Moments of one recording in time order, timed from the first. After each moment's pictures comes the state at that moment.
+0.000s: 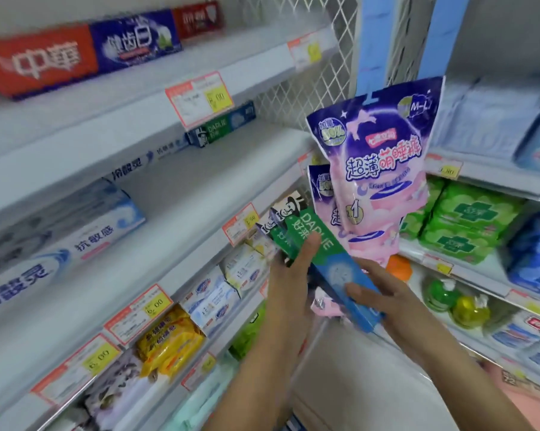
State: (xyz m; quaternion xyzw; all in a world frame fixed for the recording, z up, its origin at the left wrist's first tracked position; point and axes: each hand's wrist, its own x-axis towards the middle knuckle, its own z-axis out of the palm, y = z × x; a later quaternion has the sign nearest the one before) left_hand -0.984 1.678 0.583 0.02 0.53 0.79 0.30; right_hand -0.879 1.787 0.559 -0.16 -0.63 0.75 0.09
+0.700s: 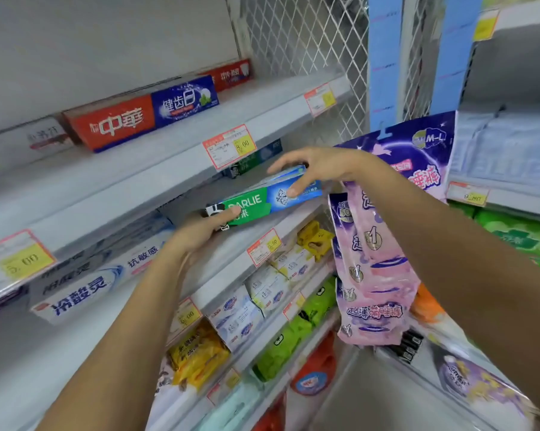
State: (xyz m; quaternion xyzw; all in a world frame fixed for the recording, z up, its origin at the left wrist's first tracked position) left_hand -1.137 1.585 0.664 0.12 0.78 0.59 0.18; right_hand -1.093 1.850 0.710 0.10 -0.89 0.43 -0.07
